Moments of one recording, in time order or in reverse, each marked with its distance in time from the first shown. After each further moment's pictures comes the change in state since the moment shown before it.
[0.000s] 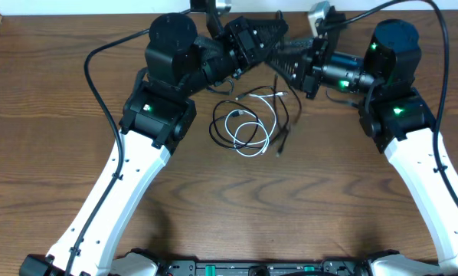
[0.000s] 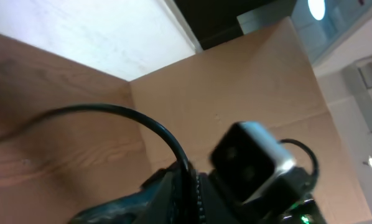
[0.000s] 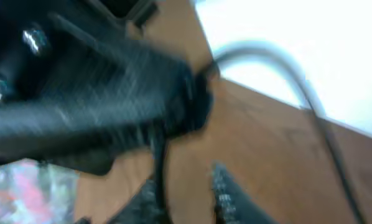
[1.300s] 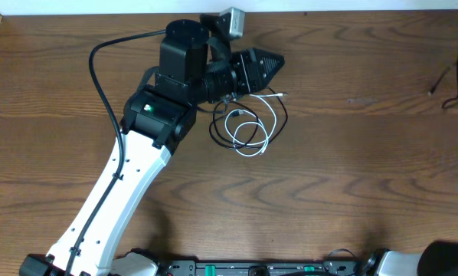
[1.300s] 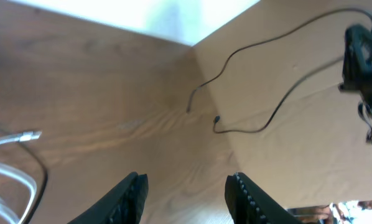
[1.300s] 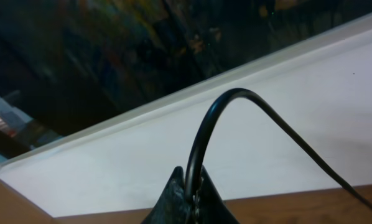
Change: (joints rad) left arm -0.002 0.001 0.001 -0.366 -0.013 0.433; right arm -0.769 0.120 0.396 -0.161 0.146 0.182
